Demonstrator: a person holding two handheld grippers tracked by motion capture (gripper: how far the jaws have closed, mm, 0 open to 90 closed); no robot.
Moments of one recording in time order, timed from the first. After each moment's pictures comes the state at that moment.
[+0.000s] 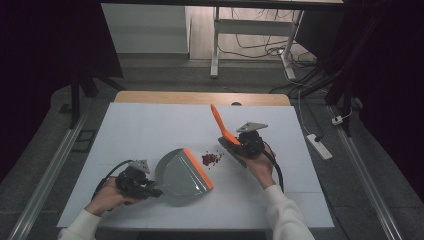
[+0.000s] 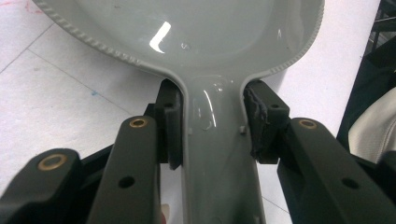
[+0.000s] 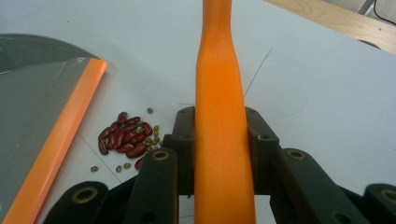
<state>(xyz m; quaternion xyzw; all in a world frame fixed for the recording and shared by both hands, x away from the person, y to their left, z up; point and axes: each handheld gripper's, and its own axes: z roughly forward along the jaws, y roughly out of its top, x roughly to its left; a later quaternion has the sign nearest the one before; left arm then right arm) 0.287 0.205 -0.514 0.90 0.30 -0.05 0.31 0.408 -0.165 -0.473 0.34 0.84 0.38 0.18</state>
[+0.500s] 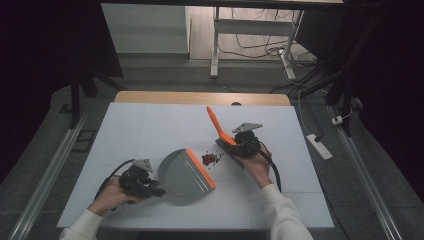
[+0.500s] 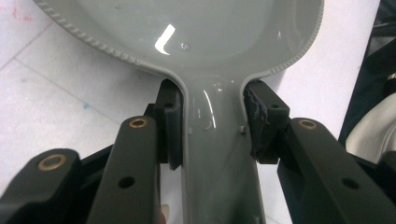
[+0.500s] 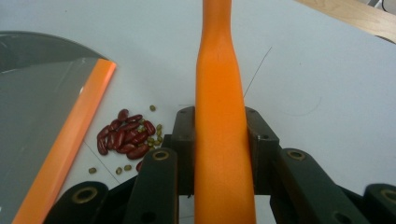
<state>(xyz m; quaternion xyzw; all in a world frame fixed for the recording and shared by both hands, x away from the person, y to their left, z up) 0.293 0.200 -0.517 0.89 0.31 -0.06 0.32 0.412 -0.156 -0.480 0.33 0.85 0.37 0.17</state>
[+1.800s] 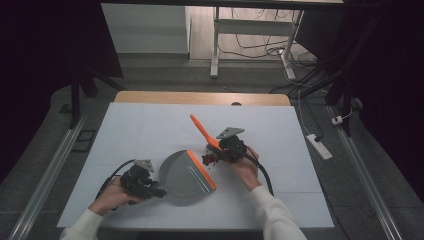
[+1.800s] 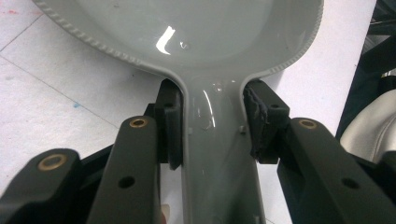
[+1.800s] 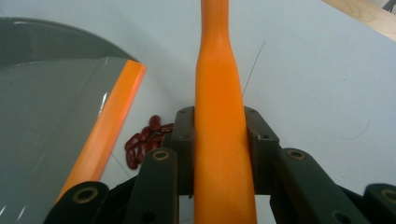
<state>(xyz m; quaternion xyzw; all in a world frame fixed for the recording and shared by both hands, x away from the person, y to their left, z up) 0.294 0.197 -0.519 0.90 0.31 -0.07 0.31 0.400 -0.115 -0.491 0.29 0.87 0.34 0.19</state>
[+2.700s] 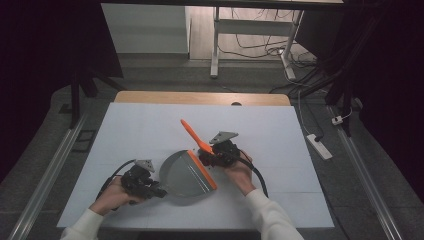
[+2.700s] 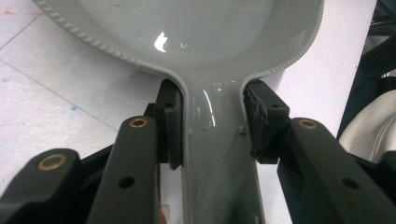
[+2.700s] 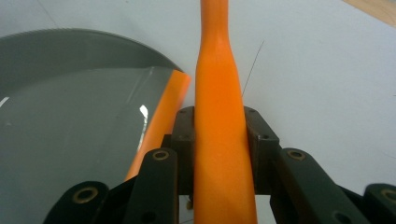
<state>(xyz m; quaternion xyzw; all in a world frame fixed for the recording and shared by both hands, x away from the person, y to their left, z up) 0.295 0.196 -0.520 0.90 0.31 -0.07 0.31 0.384 -0.097 -0.494 0.27 0.88 0.37 0.16</state>
